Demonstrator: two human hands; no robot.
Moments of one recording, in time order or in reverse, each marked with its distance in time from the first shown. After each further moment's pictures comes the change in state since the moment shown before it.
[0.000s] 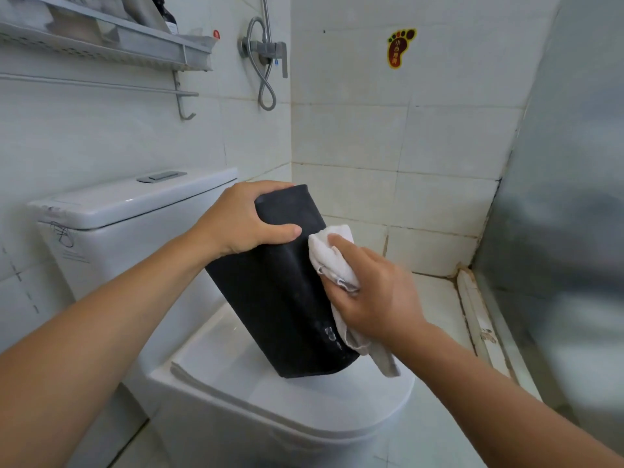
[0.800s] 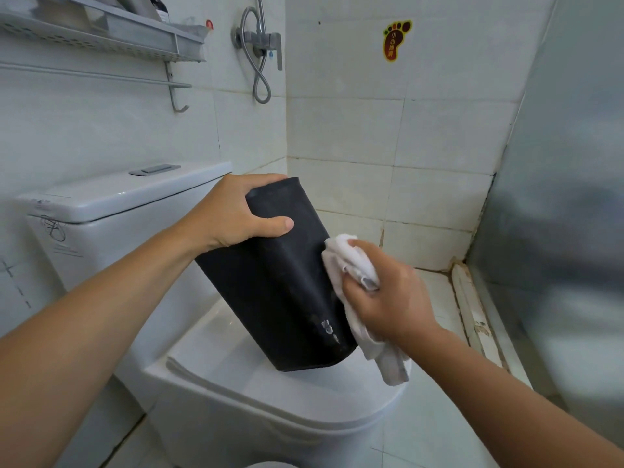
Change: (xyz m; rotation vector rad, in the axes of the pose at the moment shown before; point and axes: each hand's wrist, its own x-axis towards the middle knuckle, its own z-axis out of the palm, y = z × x) left_hand -0.003 0.000 -0.005 -0.052 -0.049 0.046; right_hand -0.017 0.020 -0.006 0.125 -0.020 0.206
